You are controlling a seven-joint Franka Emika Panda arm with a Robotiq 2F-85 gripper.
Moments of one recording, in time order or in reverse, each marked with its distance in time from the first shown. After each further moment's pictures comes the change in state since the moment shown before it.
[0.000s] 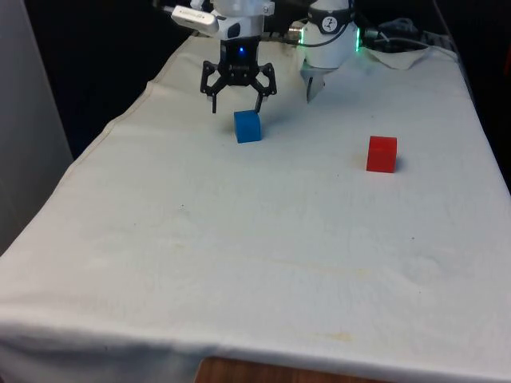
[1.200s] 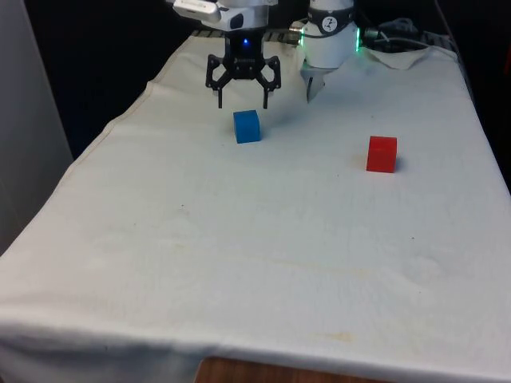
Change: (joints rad) arm 0.004 -0.063 0.021 -0.009 0.041 -0.048 0.016
